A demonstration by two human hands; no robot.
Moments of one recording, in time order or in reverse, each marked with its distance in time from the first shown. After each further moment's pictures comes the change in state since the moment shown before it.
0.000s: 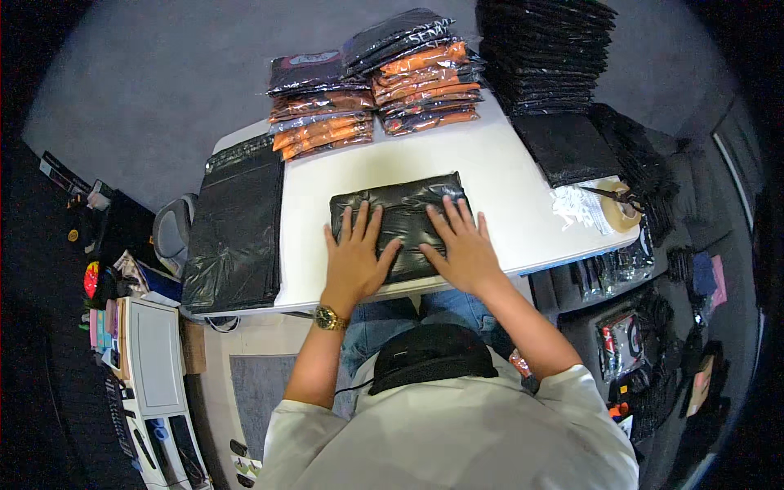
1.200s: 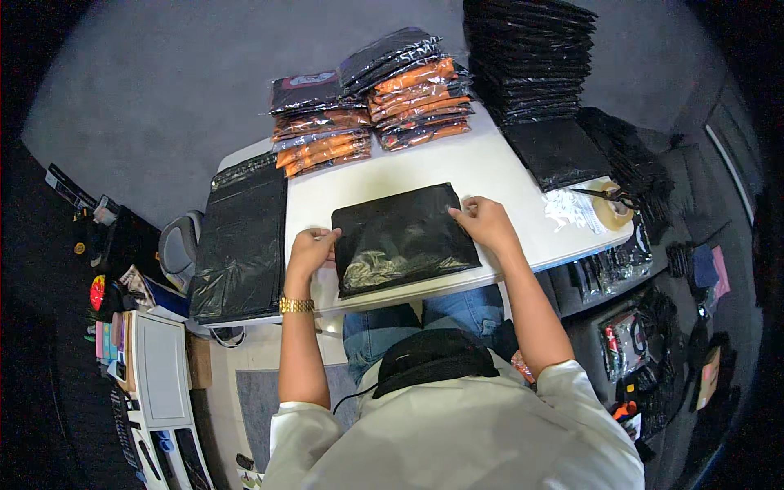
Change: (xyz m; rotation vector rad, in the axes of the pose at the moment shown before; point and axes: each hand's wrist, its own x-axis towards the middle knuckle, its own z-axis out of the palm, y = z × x) left_hand 0.027 -0.098 -0.032 -0.833 -0.036 -0.630; right_hand 0.049 0.063 -0.020 0.508 0.130 0.412
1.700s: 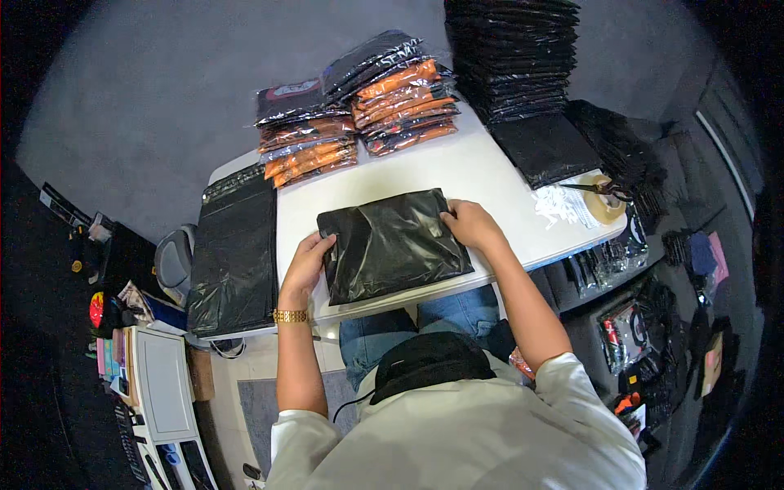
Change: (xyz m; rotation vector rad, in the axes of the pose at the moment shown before) left_hand -0.008 0.005 0.011 -0.476 -0.284 0.004; right_hand 0.011 -0.005 0.003 -0.200 -0.201 -0.058
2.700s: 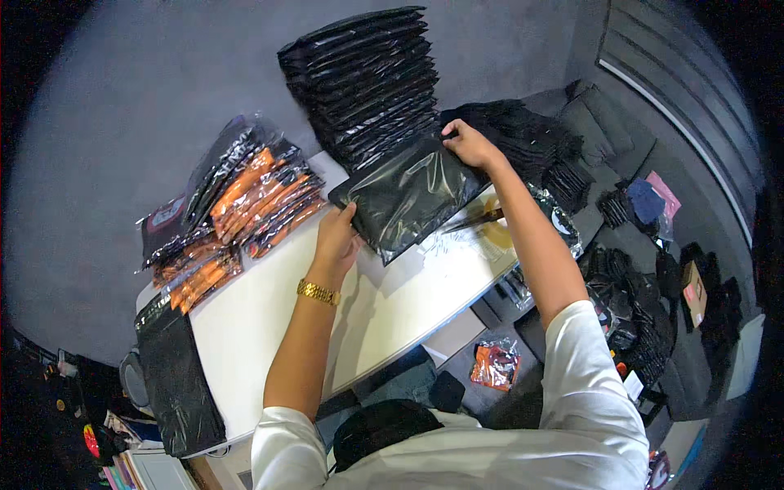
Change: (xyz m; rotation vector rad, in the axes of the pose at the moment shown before) left_hand 0.183 0.052 0.339 -0.390 -0.402 -0.003; right_hand 0.118 0.247 -0.279 0.136 0.401 0.051
